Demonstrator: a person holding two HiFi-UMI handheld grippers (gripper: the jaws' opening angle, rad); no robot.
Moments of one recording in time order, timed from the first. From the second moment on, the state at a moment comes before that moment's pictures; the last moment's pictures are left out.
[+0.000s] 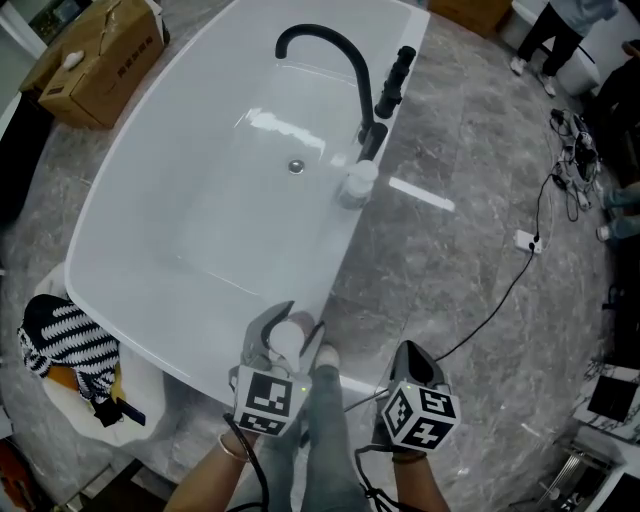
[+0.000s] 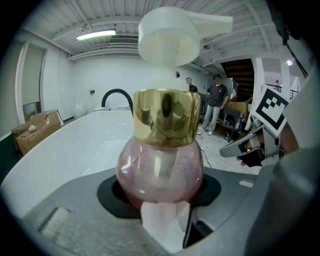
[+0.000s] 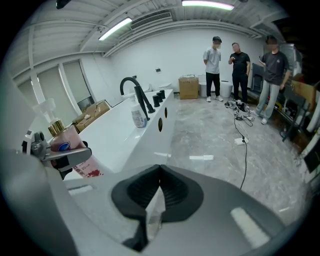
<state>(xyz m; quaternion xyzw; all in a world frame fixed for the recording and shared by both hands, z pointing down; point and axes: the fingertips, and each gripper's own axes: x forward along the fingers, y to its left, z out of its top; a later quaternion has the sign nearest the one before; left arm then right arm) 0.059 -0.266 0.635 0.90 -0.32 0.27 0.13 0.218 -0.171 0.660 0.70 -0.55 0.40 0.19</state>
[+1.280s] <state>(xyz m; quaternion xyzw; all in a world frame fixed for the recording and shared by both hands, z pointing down) 0.055 -0.248 0.637 0.92 -0.31 0.23 0.10 0.206 -0.155 0.648 0.71 -0.55 0.39 0.19</state>
